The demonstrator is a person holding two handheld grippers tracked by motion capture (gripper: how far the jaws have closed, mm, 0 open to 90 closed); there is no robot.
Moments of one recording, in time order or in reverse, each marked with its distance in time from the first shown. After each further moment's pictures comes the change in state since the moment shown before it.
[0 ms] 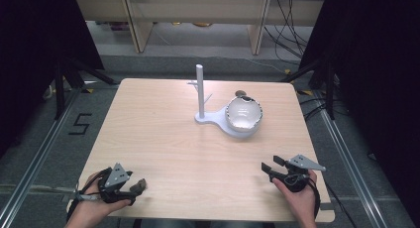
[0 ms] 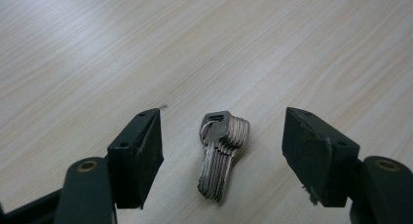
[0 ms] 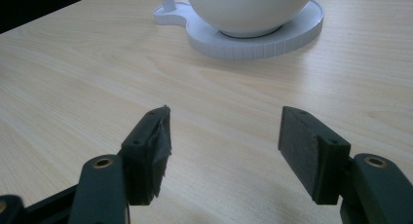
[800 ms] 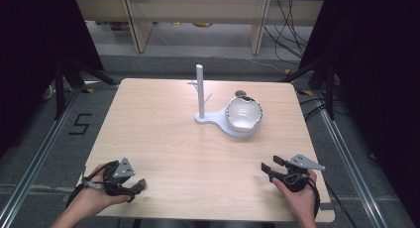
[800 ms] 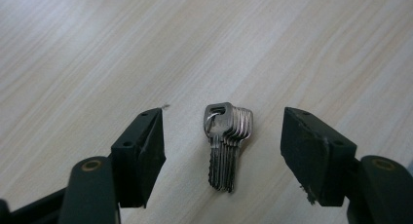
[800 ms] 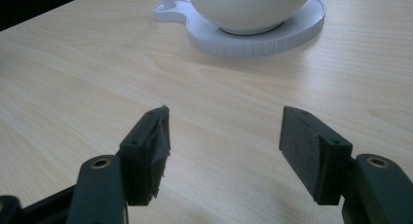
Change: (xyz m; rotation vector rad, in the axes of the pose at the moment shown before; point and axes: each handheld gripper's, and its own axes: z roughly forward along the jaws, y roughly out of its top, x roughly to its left) left arm 0.009 0.025 0.005 0.197 -0.078 0.111; right arm -0.001 0.000 0.003 -0.002 0.015 0.003
